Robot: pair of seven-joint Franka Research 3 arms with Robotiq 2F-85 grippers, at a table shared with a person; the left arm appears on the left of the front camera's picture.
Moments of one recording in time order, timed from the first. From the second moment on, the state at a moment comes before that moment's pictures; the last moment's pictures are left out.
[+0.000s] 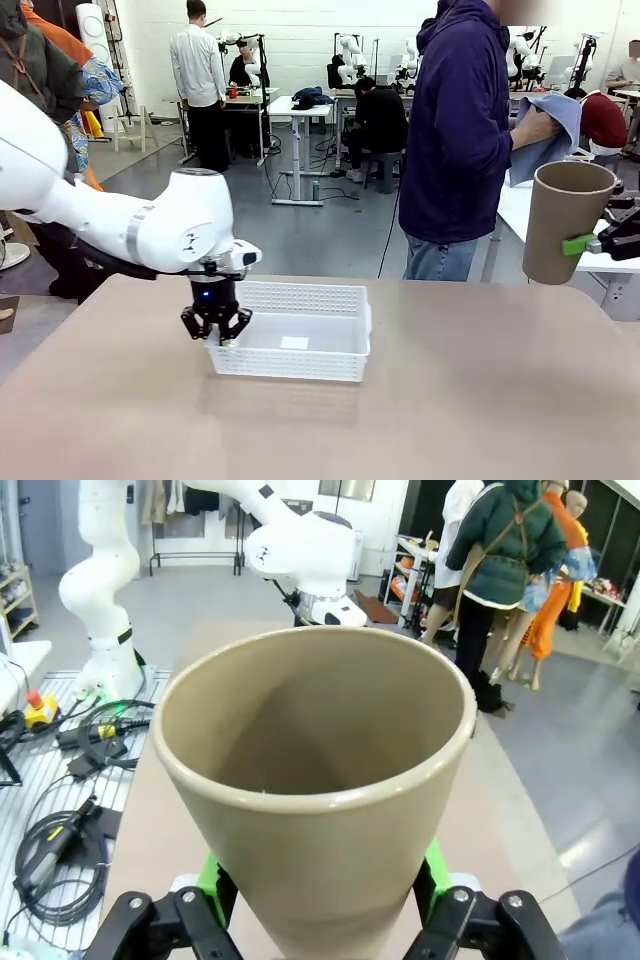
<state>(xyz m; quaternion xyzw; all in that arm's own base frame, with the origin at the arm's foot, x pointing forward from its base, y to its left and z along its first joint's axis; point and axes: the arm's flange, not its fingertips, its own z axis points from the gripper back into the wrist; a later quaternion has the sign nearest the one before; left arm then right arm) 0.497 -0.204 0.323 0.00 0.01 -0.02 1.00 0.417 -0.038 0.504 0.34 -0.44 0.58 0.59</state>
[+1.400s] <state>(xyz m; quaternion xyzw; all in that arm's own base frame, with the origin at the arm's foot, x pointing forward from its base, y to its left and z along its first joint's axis) 0.506 -0.297 0.324 0.01 0.02 -0.03 1.00 0.454 0.050 0.528 0.27 -0.35 0.62 0.64</state>
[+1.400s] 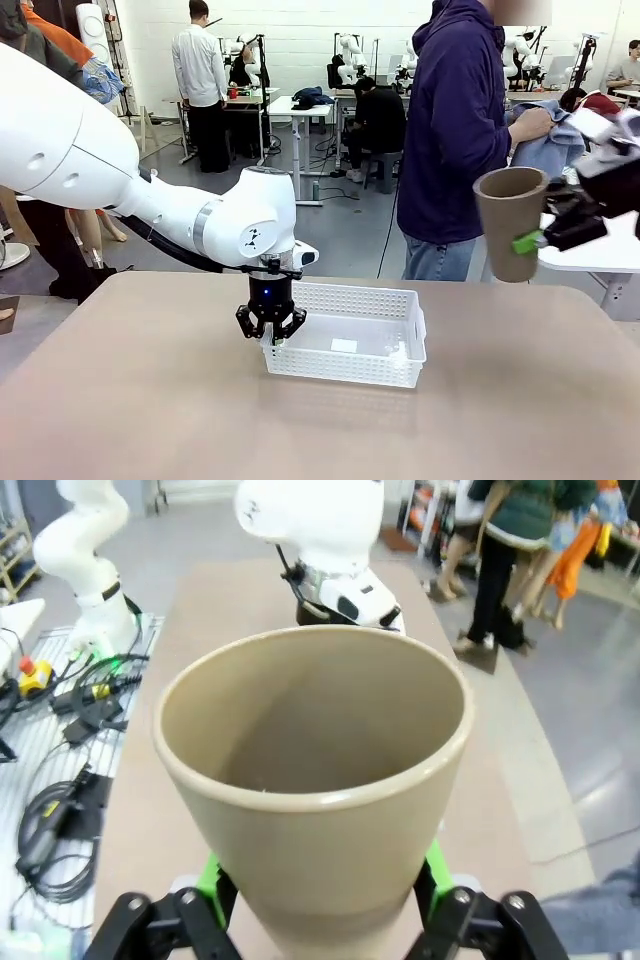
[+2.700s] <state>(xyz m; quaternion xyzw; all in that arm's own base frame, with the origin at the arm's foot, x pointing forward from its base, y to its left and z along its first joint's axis) 0.505 -0.297 0.324 0.01 0.02 -0.03 1.00 0.501 0.285 0.420 0.04 -0.02 0.71 0.71</state>
